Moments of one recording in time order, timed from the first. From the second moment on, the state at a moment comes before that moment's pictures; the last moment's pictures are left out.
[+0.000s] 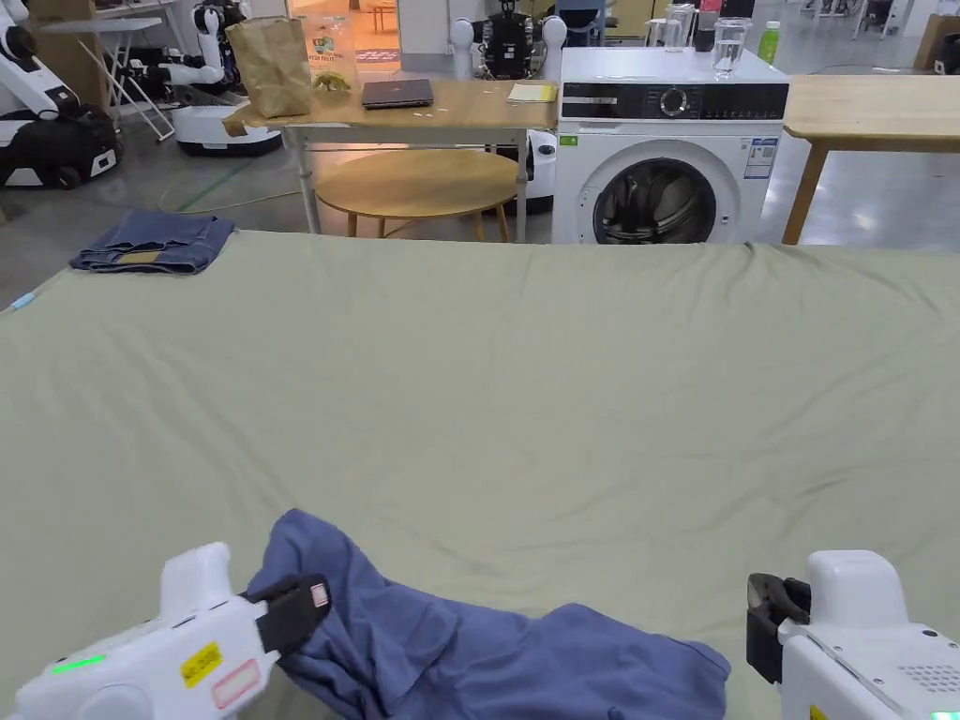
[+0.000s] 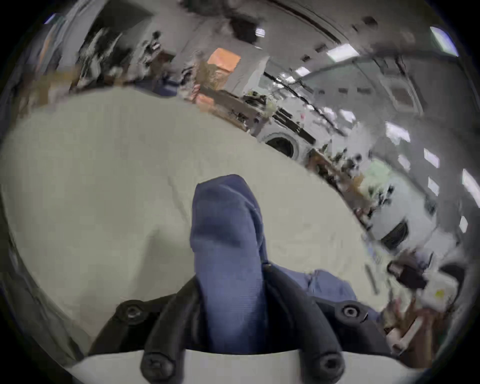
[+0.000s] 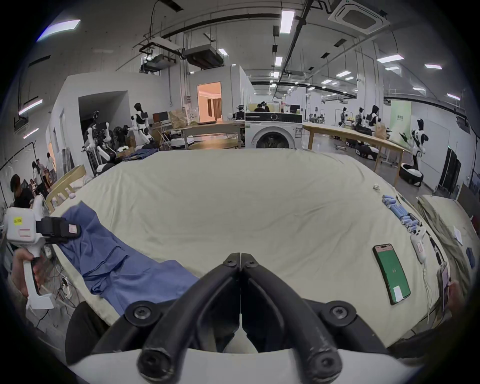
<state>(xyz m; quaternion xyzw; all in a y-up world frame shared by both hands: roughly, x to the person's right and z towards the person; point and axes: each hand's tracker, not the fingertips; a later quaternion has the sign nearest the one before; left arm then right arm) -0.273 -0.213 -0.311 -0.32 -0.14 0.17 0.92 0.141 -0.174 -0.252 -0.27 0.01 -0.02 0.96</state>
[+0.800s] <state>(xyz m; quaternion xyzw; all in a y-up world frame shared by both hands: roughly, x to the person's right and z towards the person) -0.098 -0.175 -0.291 -0.29 -0.31 0.07 0.90 0.193 -0.182 -0.225 -0.26 -0.03 -0.05 0.96</state>
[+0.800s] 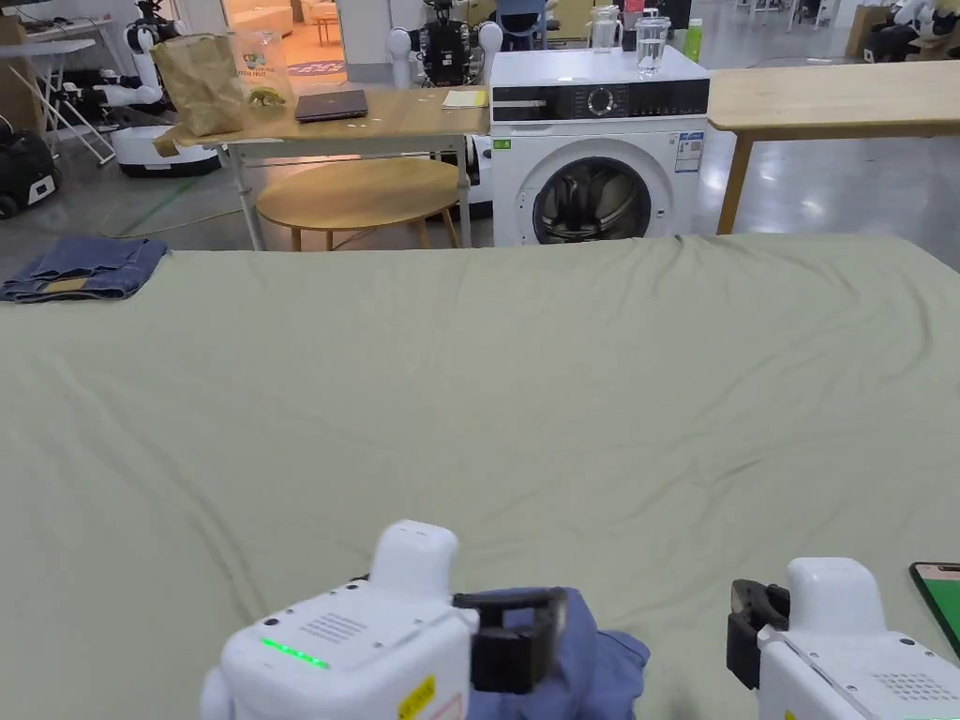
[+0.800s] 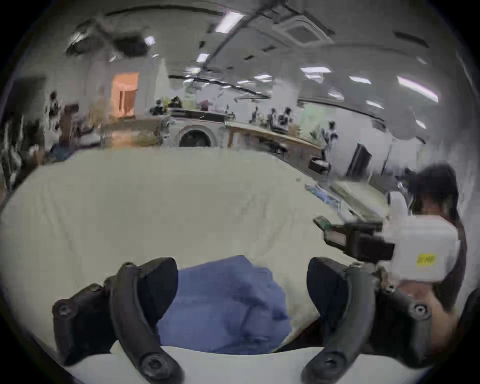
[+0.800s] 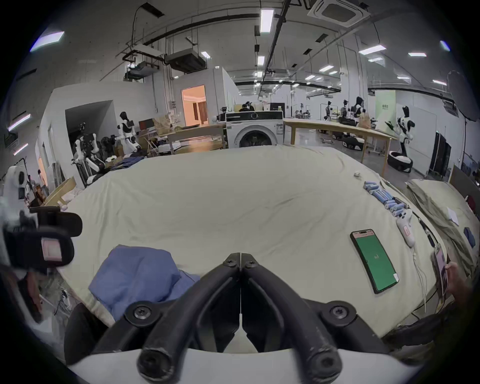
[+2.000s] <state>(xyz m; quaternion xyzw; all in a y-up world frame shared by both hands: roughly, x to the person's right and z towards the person) -0.228 -0.321 -0.319 -0.44 -0.27 0.38 0.77 0.152 -0.266 -0.263 -0.41 0.12 -0.17 0.89</state>
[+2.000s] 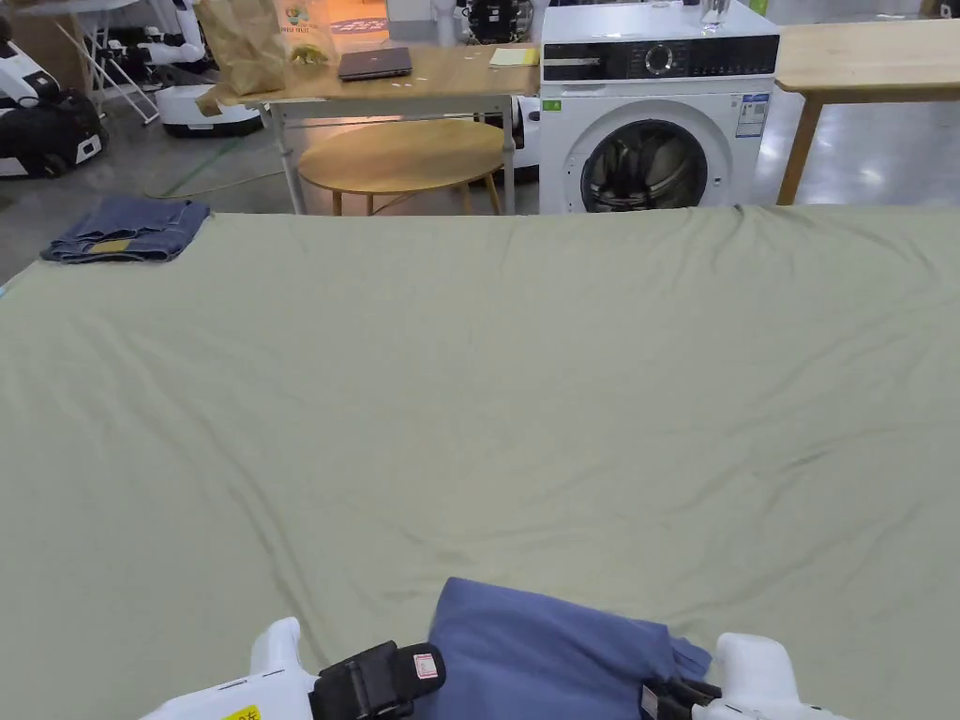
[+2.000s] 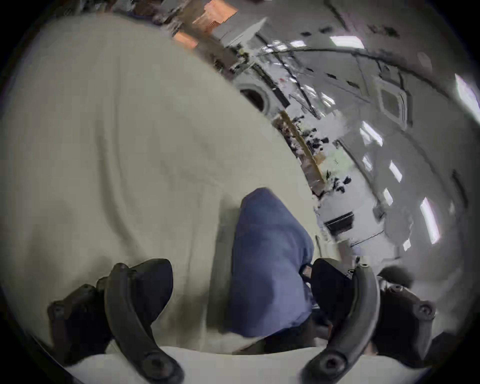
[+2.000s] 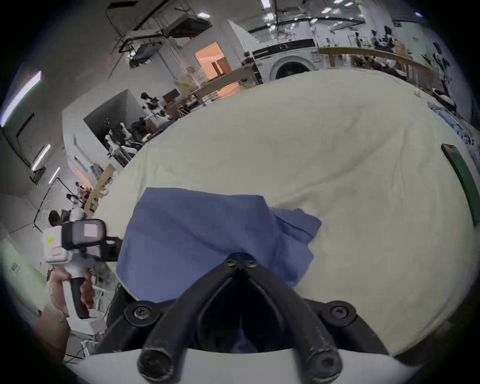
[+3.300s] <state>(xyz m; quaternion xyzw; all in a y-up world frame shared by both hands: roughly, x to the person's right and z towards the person) -0.581 -0.271 -0.404 -0.40 -0.07 0.31 0.86 0.096 -0.213 -0.289 -0.37 0.13 -0.11 0.91</state>
